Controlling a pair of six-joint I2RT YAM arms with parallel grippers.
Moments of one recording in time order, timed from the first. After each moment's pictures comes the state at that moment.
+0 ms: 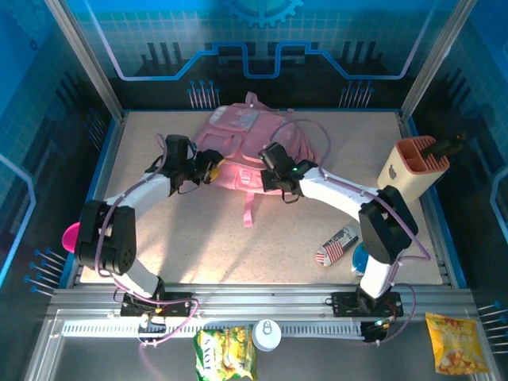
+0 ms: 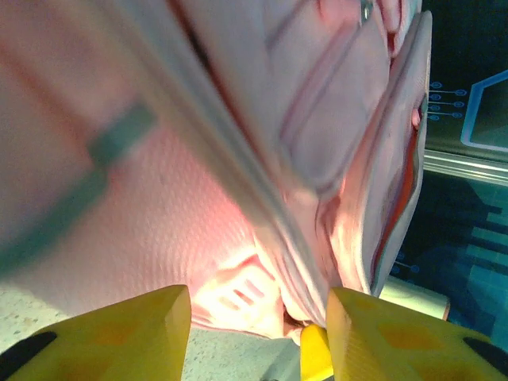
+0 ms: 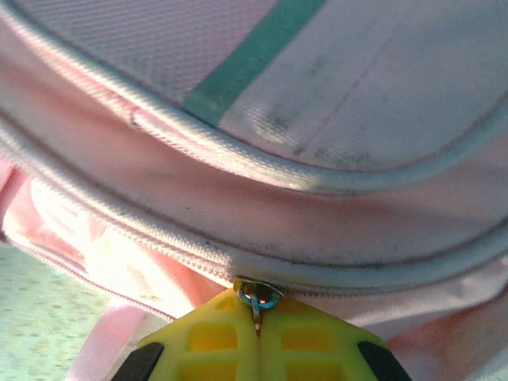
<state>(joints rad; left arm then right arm) -0.15 1.57 0.96 -0.08 0.50 -1.17 0.70 1.80 1.34 -0.49 0.25 0.36</state>
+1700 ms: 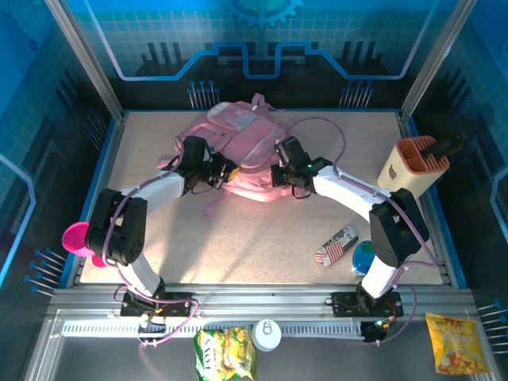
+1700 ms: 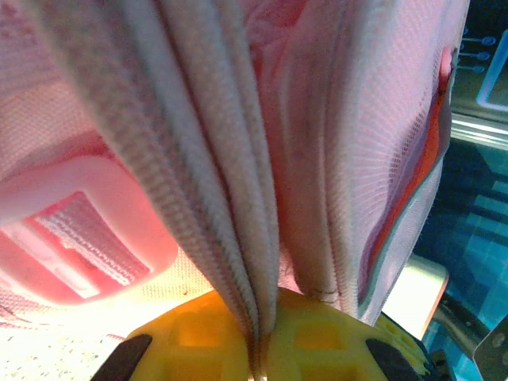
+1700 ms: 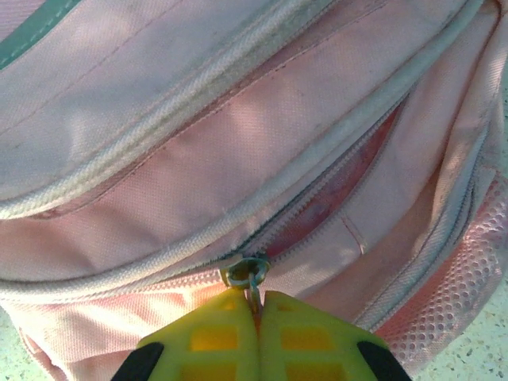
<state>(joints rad) -0.25 1.70 1.04 -0.05 0.55 -1.24 0.58 1.71 1.24 -0.43 0.13 0.35</state>
